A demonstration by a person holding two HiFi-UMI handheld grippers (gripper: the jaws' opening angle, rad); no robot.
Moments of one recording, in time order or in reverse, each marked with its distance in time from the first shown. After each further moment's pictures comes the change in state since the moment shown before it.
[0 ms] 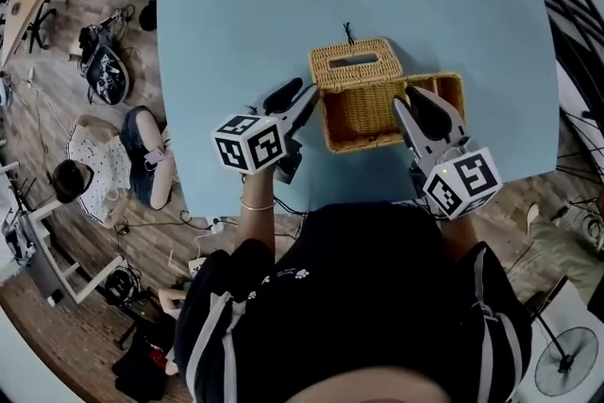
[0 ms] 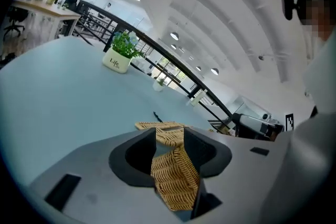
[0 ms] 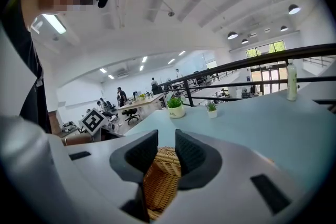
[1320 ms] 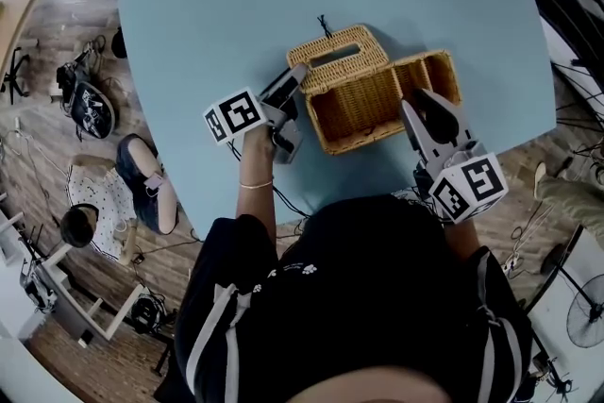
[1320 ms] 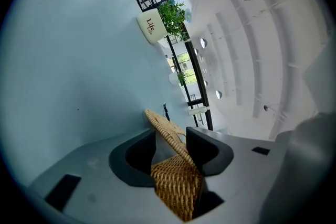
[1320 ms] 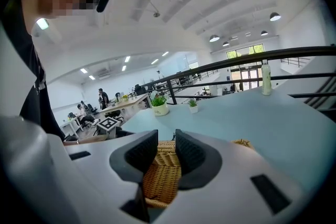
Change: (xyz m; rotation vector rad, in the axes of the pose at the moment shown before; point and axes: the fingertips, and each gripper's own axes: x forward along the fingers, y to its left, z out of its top) left arm 0.062 0.044 -0.012 -0.515 0.052 -0.156; right arm -0.027 -0.018 -0.020 0.083 -0.004 -0.194
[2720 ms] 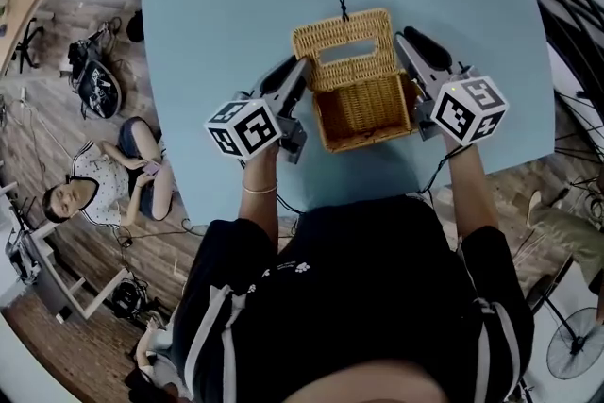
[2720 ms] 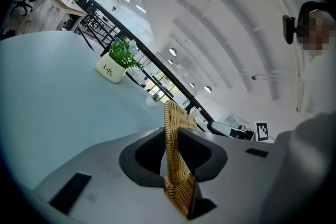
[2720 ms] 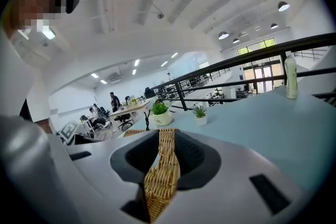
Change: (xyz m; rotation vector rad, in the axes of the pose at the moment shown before) left arm -0.028 -0.072 0.021 0.450 -0.194 0.000; right arm 0.088 -0.044 0.050 -0.006 -0.019 0.141
